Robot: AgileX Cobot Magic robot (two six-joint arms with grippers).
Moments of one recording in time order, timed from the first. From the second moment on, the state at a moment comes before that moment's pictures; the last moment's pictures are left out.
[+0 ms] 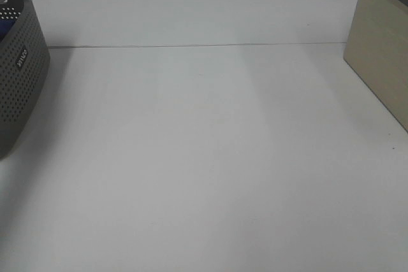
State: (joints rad) left arm 0.08 1.81 -1.59 0.59 0.89 1.03; right arm -0.01 0.00 -0.46 0.15 1.12 -0.21
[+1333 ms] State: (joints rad) left arm 0.08 2.09 -1.59 0.62 0.81 1.13; right arm -0.01 0.00 -0.46 0.15 1.12 -0.21
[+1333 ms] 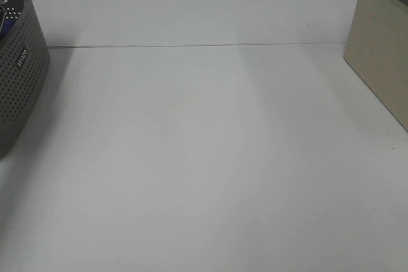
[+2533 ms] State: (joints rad) left arm 0.08 2.11 -1.60 0.62 0.85 1.14; right arm -0.01 0.00 -0.46 0.15 1.12 -0.21
